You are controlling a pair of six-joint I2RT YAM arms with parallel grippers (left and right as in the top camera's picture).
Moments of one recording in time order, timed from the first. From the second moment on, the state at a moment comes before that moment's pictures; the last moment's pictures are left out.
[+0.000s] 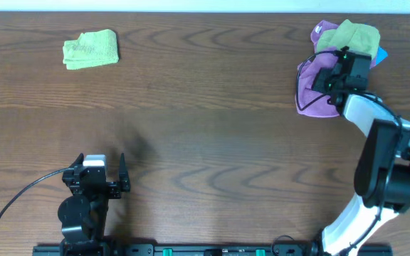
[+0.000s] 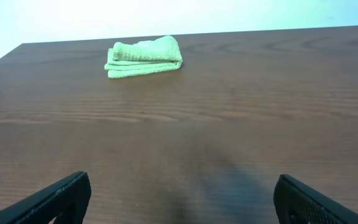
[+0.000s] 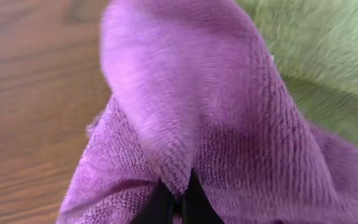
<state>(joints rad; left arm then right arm) 0.10 0.01 0.12 -0.41 0.07 0.09 -0.17 1.96 1.18 -0.01 -0.08 0.19</state>
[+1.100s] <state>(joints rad) 0.10 0.01 0.12 -0.40 0.07 0.09 0.18 0.82 1.26 -0.92 -0.11 0.03</state>
